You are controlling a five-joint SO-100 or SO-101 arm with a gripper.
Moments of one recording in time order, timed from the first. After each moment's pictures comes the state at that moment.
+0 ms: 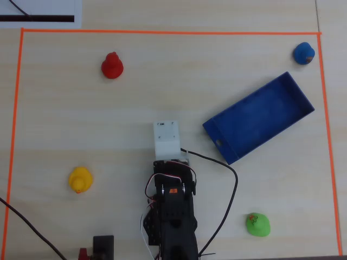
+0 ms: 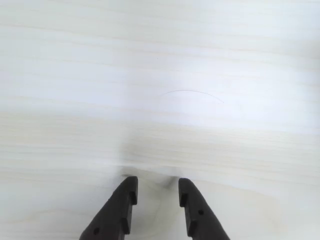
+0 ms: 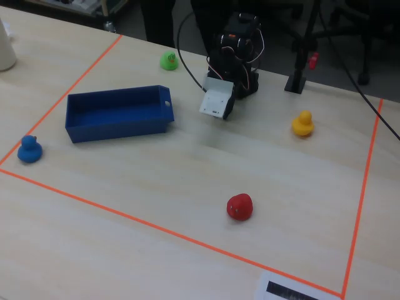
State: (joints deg) arm 1.1 189.8 177.6 76.8 -89.7
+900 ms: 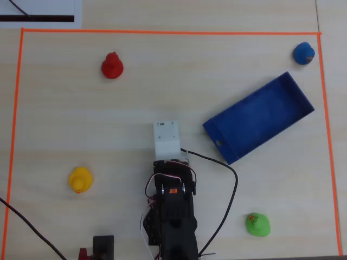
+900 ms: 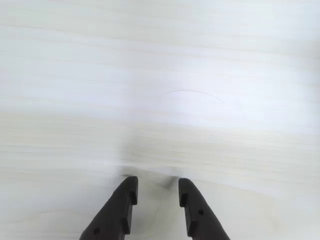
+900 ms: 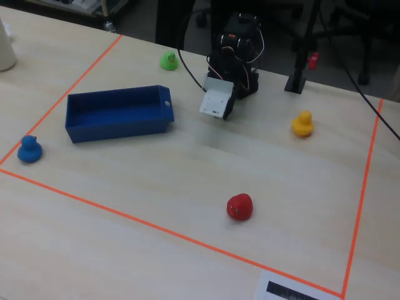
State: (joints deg) arm 1.1 189.8 177.6 76.8 -89.7
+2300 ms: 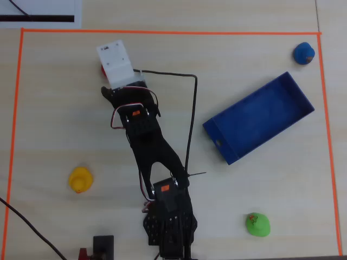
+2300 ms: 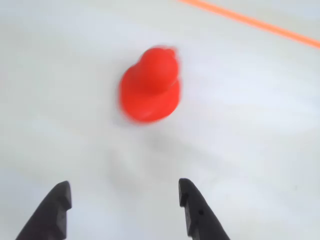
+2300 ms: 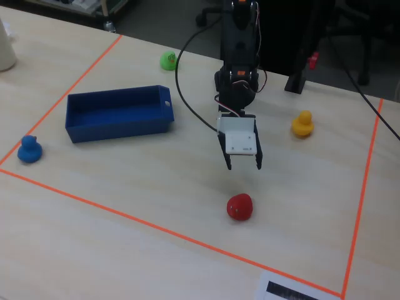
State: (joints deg) arm -14.4 92.6 116.3 18.5 -88.8
